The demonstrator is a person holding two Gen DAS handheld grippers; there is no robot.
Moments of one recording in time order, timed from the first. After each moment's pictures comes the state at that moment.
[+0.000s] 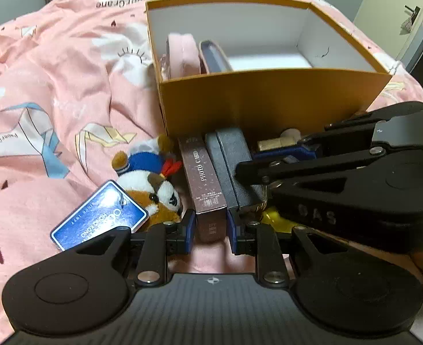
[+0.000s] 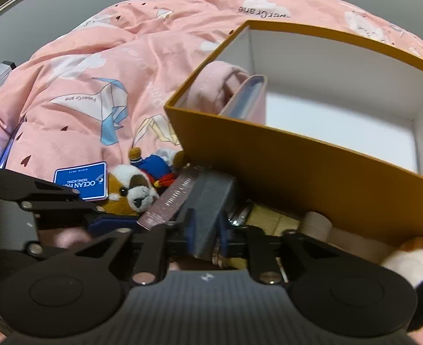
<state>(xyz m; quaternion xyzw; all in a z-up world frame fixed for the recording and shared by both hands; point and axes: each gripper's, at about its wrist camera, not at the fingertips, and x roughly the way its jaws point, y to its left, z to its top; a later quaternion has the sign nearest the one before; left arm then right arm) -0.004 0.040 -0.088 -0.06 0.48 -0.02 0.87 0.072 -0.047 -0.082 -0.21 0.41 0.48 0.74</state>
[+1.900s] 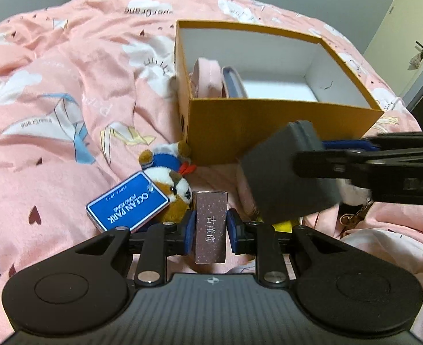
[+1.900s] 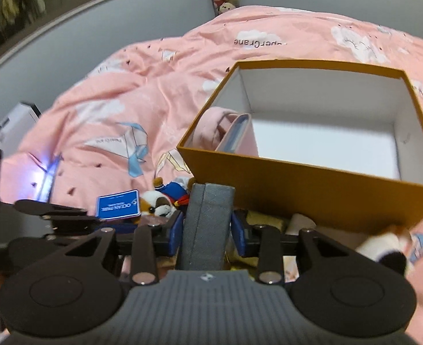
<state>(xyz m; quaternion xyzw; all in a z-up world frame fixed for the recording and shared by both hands) -0.034 0.058 -0.059 -0.12 0.46 0.01 0.88 0.077 -0.097 -0.028 -0.12 0.40 0.51 0.75</state>
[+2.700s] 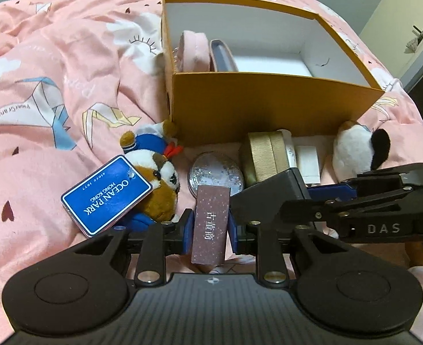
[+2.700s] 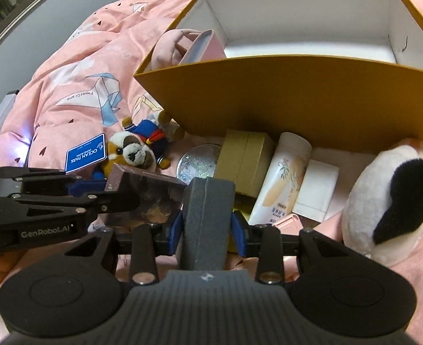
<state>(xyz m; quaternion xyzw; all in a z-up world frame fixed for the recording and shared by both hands) -0.017 0.052 -0.073 -0.12 0.50 -0.01 0.86 0.094 -0.110 -0.092 -0.12 0.51 0.48 0.71</state>
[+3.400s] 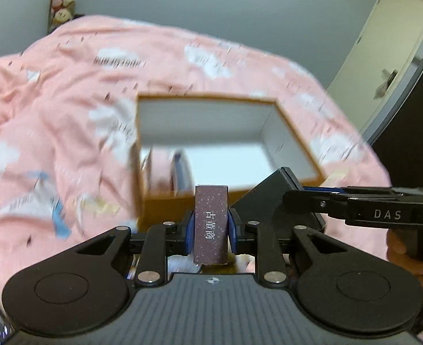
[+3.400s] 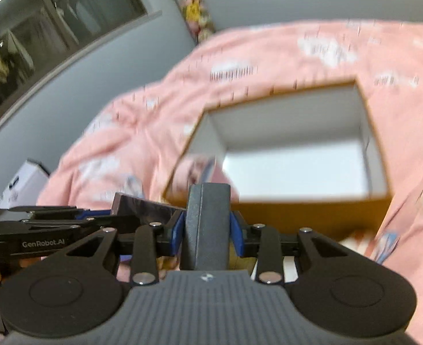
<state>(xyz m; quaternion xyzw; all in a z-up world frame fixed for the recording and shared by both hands) -0.003 0.054 0.030 -0.15 0.38 -0.05 0.91 0.121 -0.142 0.021 -0.02 0.39 0.50 0.77</state>
